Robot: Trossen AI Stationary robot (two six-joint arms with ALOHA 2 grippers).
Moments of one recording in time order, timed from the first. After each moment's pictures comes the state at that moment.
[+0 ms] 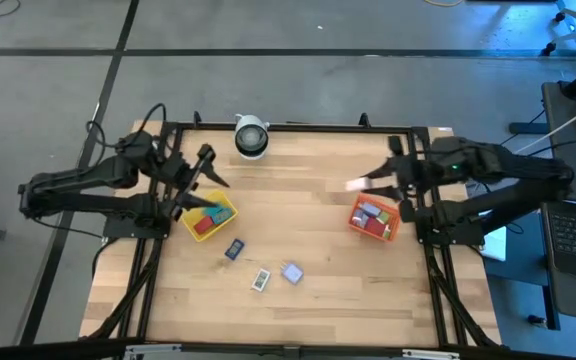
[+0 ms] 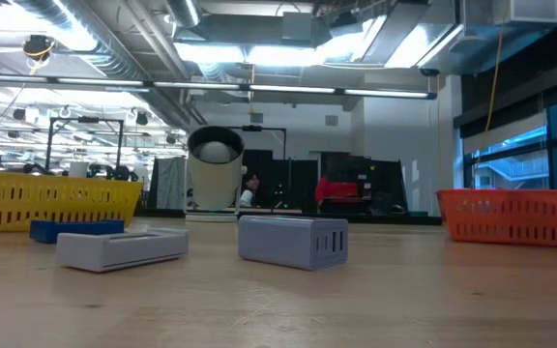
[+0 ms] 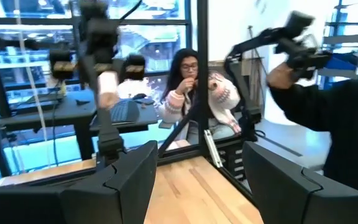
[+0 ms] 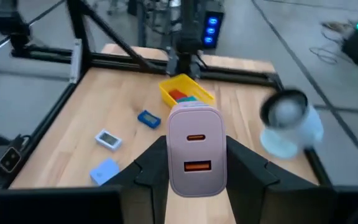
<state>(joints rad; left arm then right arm) 0.24 0.70 0.75 0.05 0.60 -0.01 0.10 0.96 1.25 -0.70 0.03 -0.10</state>
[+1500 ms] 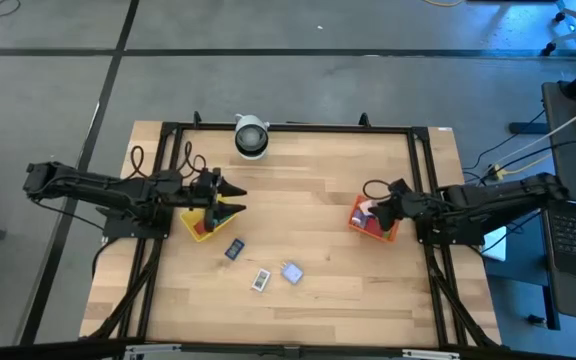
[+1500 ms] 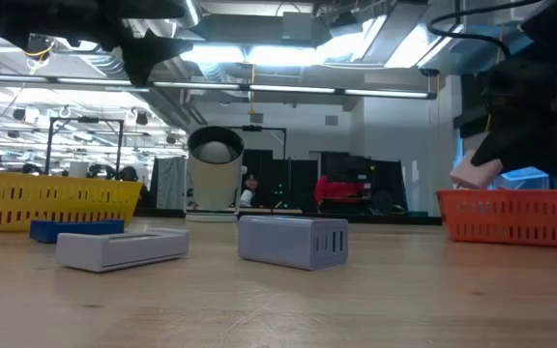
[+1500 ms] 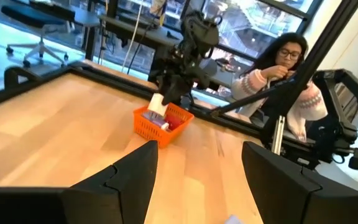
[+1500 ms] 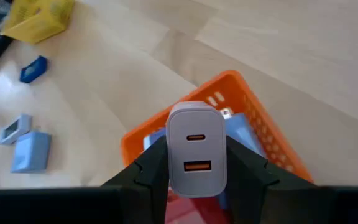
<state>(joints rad) -0.02 0.74 0.37 0.31 -0.06 -0.36 0.15 0.51 0.28 -0.53 0.32 0.98</state>
